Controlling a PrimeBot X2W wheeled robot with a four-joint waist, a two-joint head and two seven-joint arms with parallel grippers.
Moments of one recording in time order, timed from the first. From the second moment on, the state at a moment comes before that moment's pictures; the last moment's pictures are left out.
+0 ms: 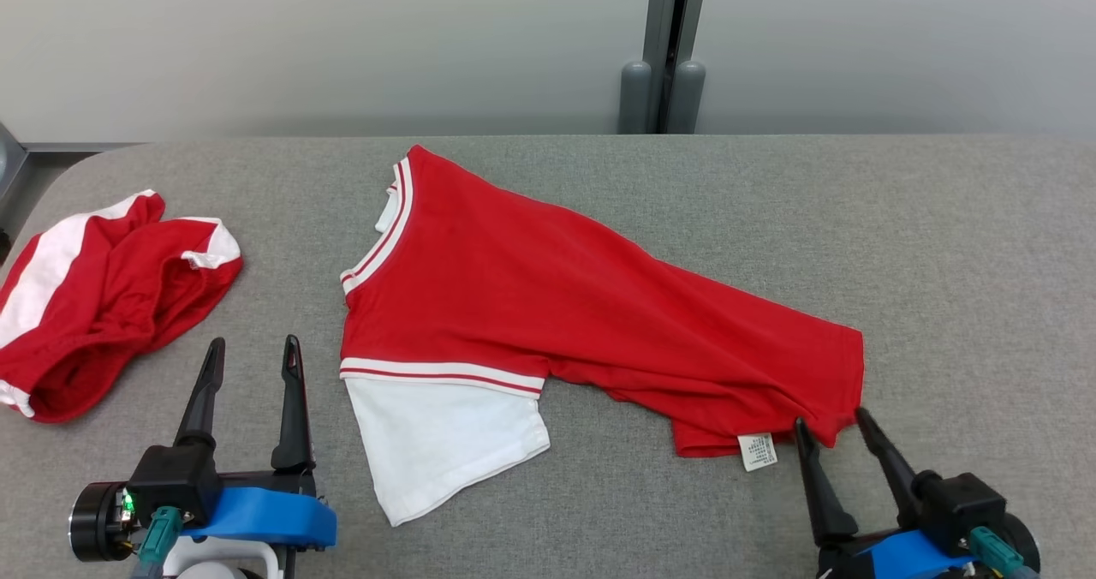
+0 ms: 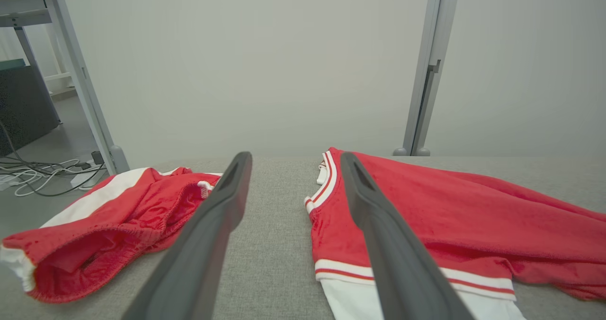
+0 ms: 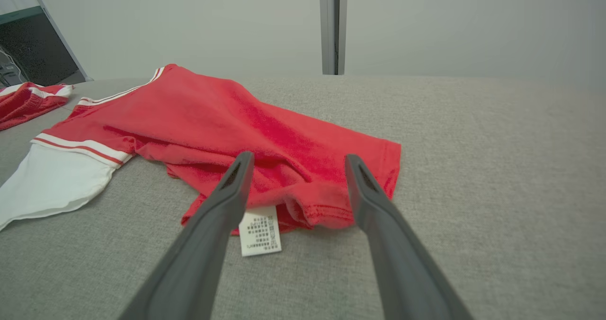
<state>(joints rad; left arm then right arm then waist) -0.07 0.08 0.02 0.21 -0.08 -0.09 -0.26 -0.01 -0.06 0.04 0.27 0.11 0.13 -0.25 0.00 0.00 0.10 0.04</state>
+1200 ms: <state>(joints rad) -0.13 0.05 0.01 0.24 -0.08 -0.10 -0.26 -0.35 -0.17 -0.01 0.80 0.15 0.13 -0.17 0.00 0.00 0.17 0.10</state>
